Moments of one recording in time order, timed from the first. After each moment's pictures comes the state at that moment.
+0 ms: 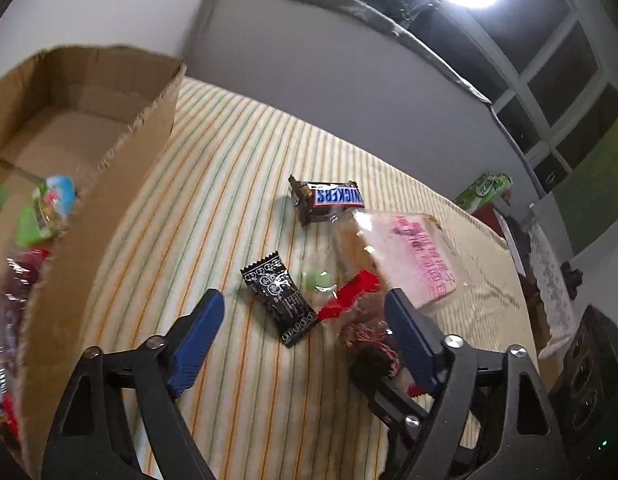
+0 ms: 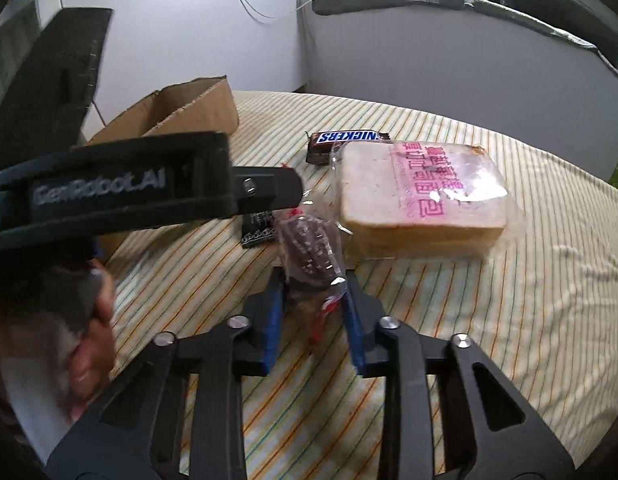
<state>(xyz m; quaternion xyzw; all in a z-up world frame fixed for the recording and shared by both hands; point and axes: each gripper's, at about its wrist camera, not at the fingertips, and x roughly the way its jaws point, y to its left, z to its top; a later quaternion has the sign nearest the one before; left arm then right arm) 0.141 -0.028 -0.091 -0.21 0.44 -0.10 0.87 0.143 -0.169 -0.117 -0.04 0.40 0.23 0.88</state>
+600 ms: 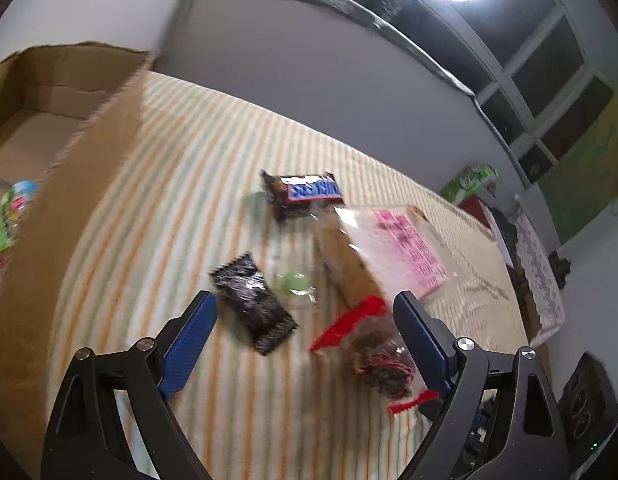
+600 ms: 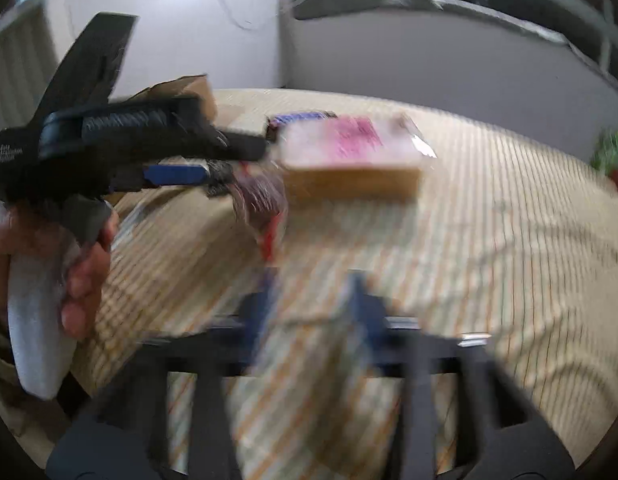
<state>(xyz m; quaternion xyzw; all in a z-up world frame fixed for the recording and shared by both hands) 0.143 -0.038 -0.091 -0.20 0.45 -0.14 0.86 0.102 -0.219 -0.110 -0.06 0.39 0.21 0.90</state>
